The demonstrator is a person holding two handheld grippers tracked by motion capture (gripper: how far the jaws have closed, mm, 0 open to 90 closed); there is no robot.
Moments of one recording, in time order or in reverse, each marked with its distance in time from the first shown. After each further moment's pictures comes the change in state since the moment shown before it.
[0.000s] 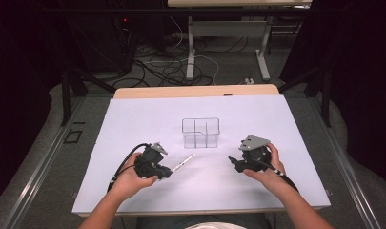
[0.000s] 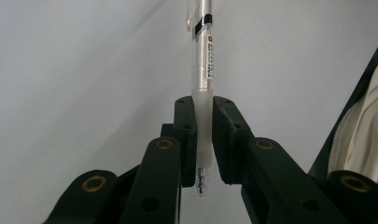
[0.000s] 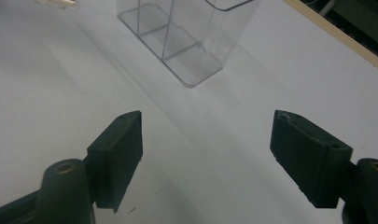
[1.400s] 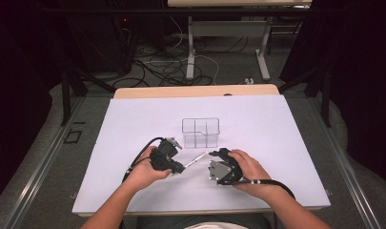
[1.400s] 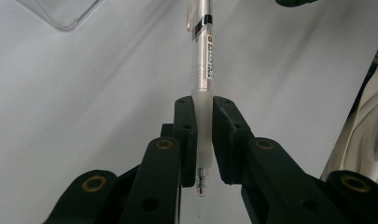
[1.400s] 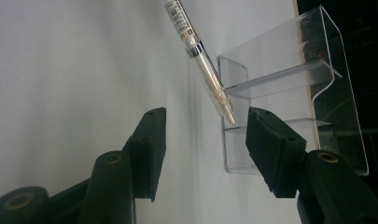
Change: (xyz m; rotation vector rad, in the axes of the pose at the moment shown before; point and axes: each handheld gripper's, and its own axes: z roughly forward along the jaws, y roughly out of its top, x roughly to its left) left arm -0.003 0.036 0.023 0.029 -0.057 0.024; right arm 0.070 0.031 0.023 -0.034 0.078 -0.756
